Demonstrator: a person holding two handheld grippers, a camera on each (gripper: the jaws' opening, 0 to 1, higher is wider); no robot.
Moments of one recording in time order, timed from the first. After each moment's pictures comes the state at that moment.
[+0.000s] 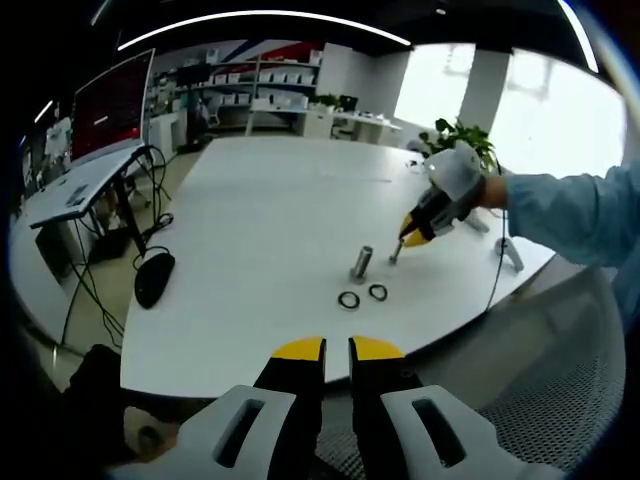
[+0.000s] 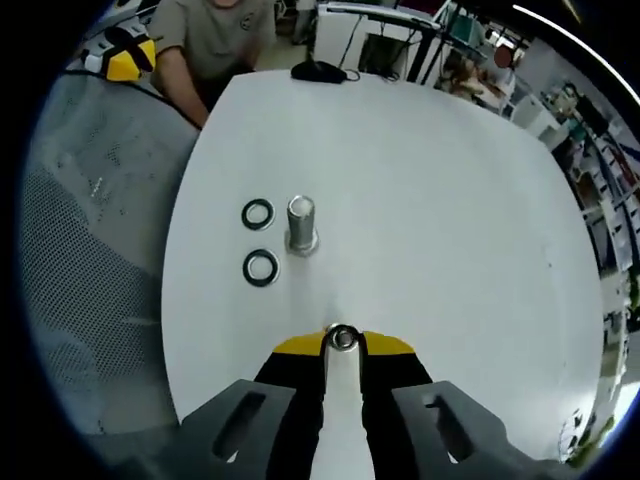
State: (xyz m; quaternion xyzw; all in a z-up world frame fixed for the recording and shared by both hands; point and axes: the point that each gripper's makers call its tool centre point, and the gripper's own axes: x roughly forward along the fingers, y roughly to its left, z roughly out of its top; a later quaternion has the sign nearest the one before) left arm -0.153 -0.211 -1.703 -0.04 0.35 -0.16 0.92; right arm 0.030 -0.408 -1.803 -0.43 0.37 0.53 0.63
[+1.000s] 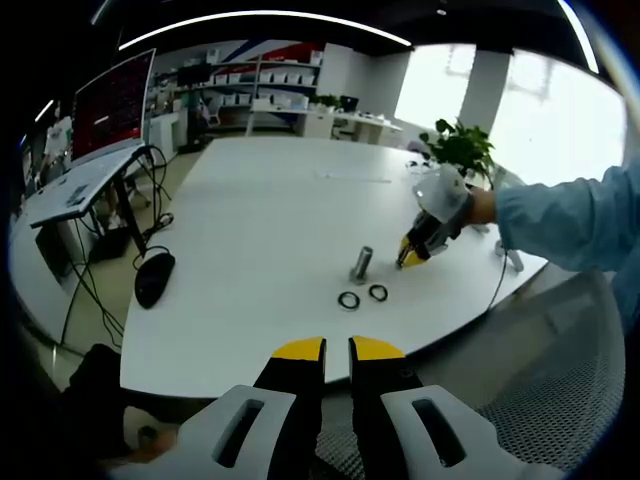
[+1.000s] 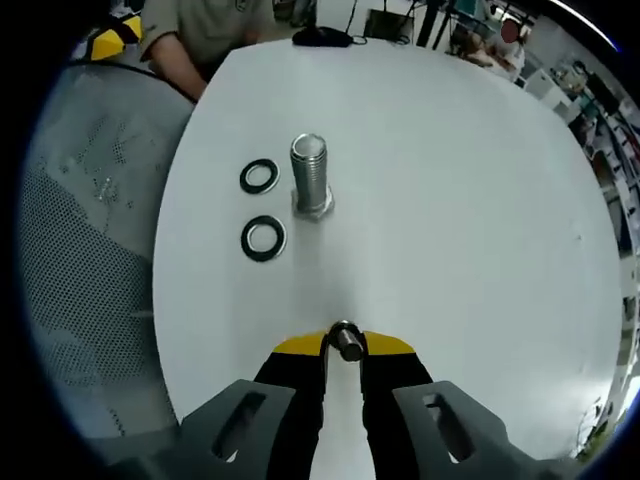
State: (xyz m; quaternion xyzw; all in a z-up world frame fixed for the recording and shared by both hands) left arm -0.153 -0.211 -1.703 -0.04 0.34 -0.16 0.92; right arm 0.022 -0.421 -1.843 -0.44 0.40 0.54 0.59
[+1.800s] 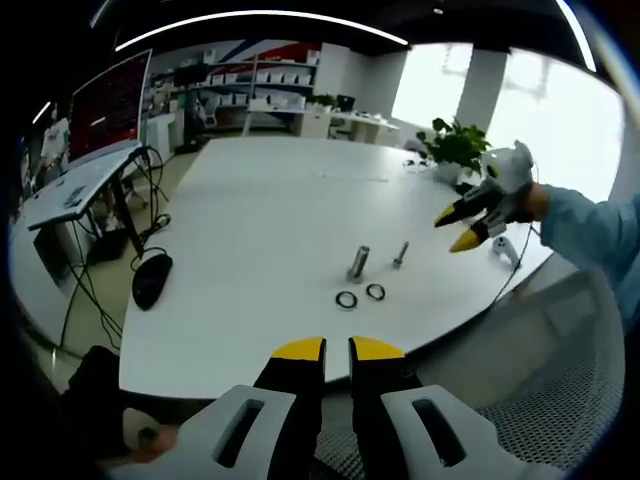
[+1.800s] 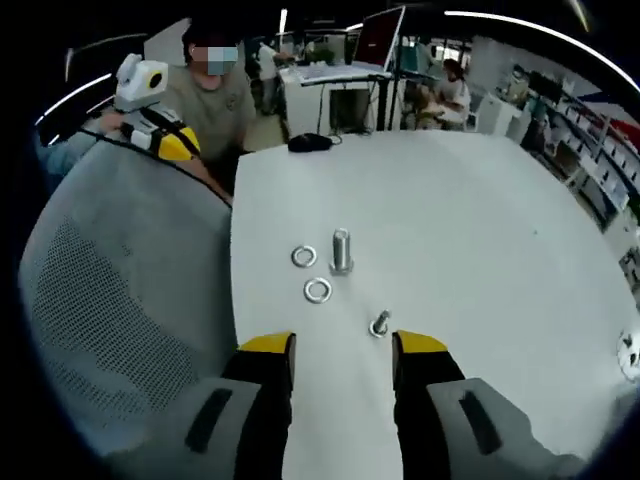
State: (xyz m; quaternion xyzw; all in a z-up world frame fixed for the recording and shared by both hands) left arm -0.153 -0.213 -1.703 -0.04 0.34 -0.17 0.92; right arm -0.035 -0.448 -1.715 -0.20 0.32 0.53 0.76
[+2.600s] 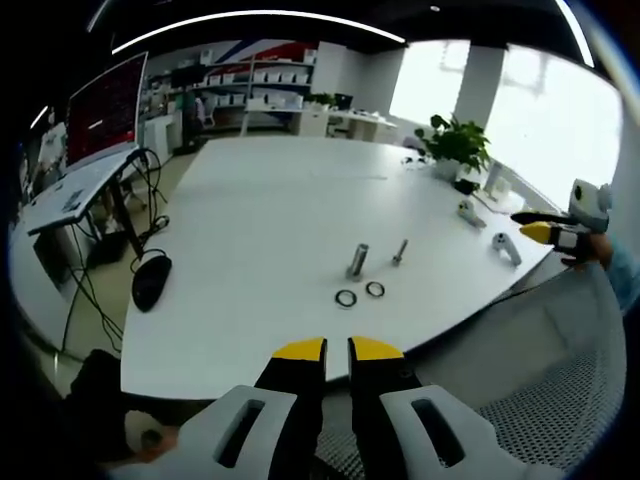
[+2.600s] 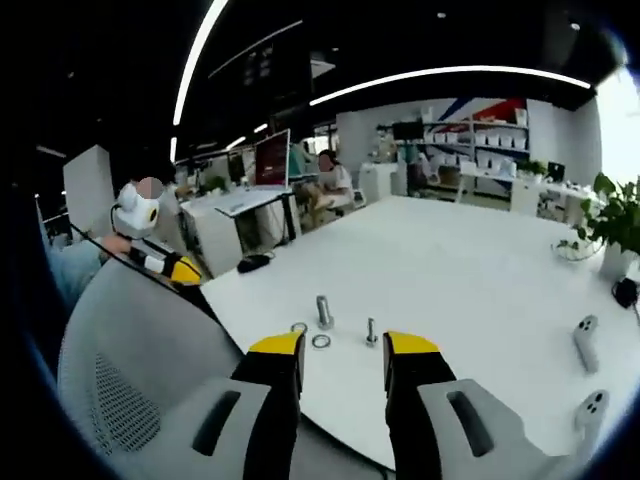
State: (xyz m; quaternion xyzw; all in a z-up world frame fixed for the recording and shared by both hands) left arm -0.155 -0.215 -1.704 -0.03 0.35 -0.17 0.92; right arm -0.119 -0.495 -1.653 -0.03 0.20 0.36 0.91
